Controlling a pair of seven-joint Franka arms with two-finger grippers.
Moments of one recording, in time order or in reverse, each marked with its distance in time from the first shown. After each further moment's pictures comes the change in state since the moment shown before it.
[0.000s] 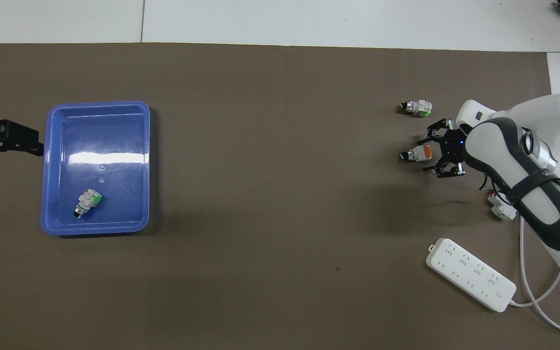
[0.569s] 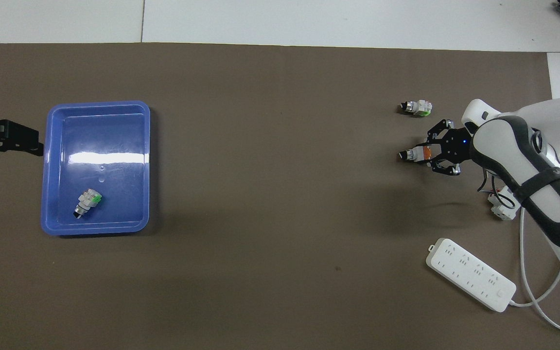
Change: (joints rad) left arm 0.000 0.000 0.000 0.000 0.000 0.000 0.000; right arm -0.007 -0.009 0.002 -0.016 0.093 0.001 -0.002
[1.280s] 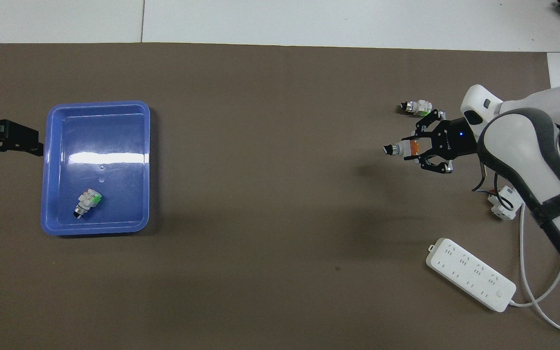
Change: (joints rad) left arm 0.000 0.000 0.000 0.000 0.000 0.000 0.000; right arm 0.086 -0.196 0.014 0.000 0.066 -0.151 0.119
